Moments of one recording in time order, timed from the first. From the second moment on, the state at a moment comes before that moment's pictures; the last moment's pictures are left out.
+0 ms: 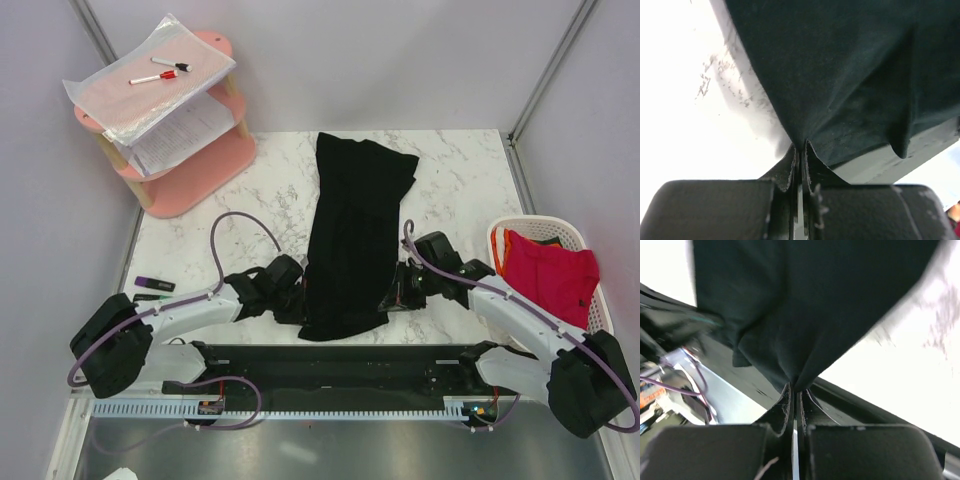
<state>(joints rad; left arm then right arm) -0.87 1.27 0.55 -0.30 0.16 -0.80 0.50 1.11 0.57 -0.54 -0.48 0.70</state>
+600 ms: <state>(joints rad) -0.69 1.40 1.00 -0.44 0.00 -0.64 0.49 1.22 0.82 -0.39 -0.07 0.62</state>
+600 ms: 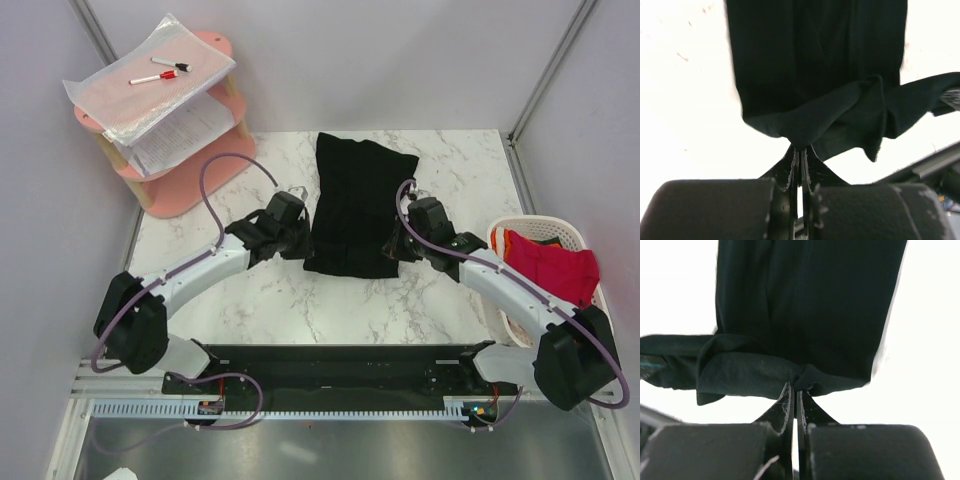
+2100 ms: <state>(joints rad) -0.40 1.85 1.35 -0.30 0.24 -0.43 0.32 1.68 1.01 0.19 -0.11 0.47</state>
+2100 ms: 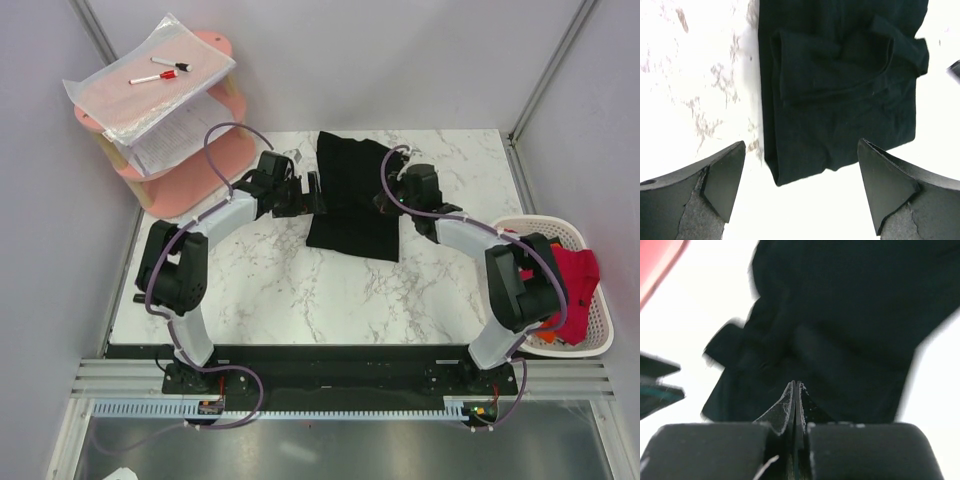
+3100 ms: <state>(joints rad) -0.40 1.85 1.25 -0.28 0.19 -0.43 0.49 2.06 1.43 -0.08 0.07 0.37</state>
